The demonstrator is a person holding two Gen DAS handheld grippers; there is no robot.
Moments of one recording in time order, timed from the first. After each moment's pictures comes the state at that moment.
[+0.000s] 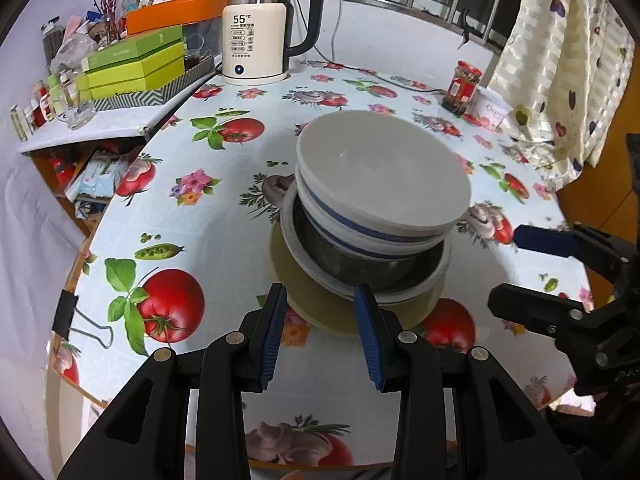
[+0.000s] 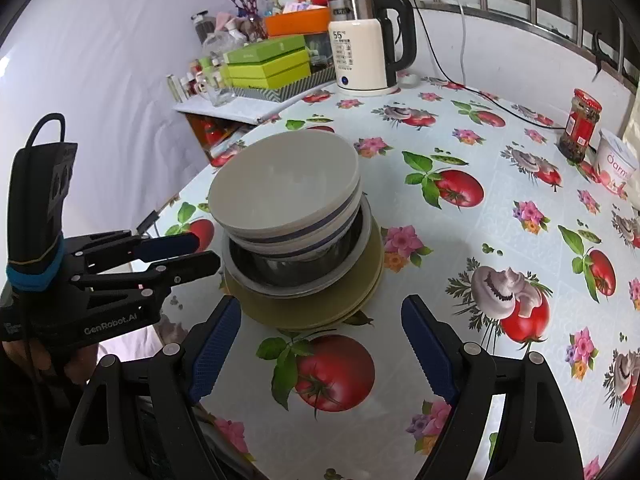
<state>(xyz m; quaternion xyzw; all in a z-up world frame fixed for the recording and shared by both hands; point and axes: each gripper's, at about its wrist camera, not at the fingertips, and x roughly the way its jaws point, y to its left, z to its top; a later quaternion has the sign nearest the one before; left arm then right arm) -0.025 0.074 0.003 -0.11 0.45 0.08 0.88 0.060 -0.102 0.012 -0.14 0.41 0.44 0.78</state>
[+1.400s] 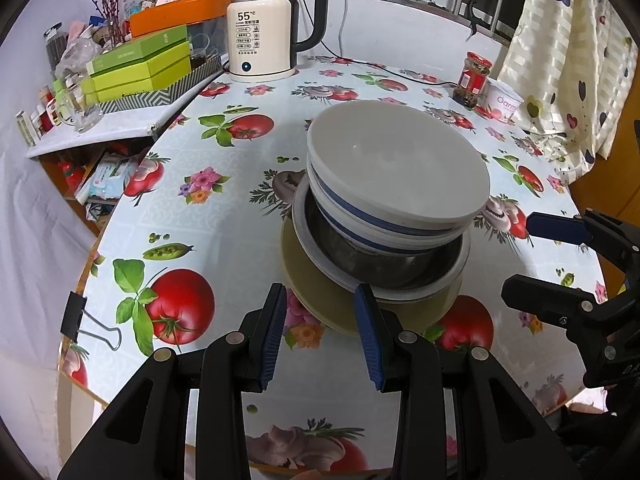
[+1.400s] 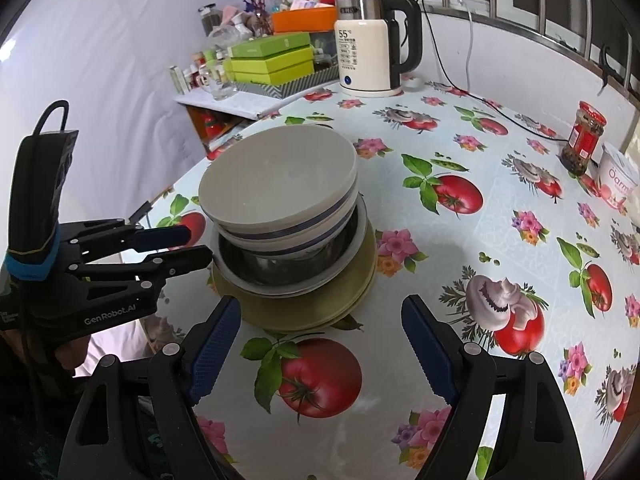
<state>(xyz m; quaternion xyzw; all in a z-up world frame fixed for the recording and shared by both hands) -0.022 0.073 -0.002 -0.09 0.45 0.10 0.88 0.066 -0.100 0.007 -0.16 0.40 0.45 0.78</state>
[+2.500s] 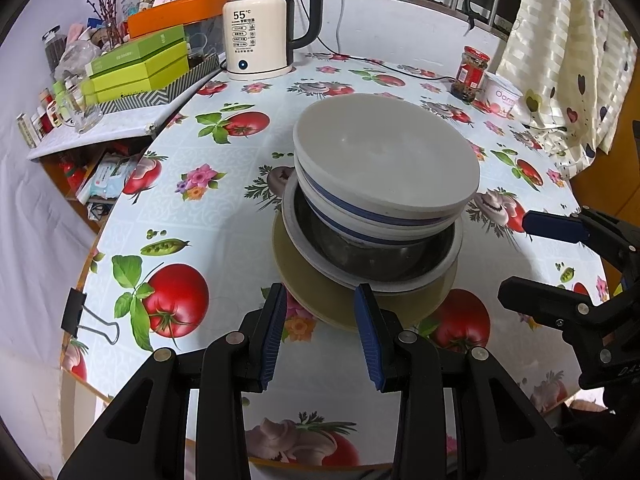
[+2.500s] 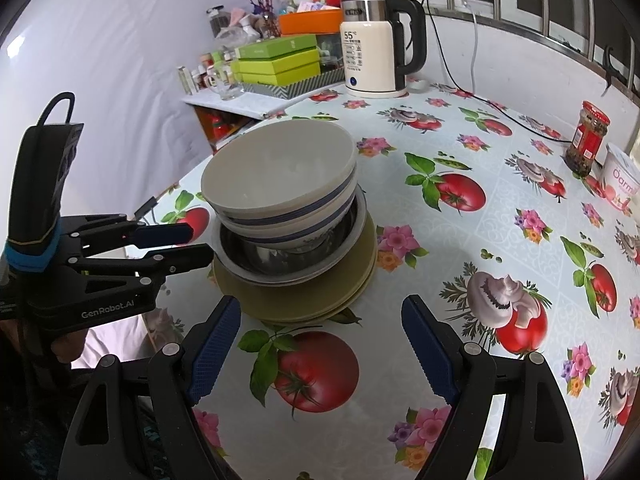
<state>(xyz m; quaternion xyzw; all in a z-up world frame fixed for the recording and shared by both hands) -0.024 0.068 -0.002 -0.09 0.46 0.10 0.88 0.063 -0.107 0.004 -0.16 0.40 0.46 0.78</state>
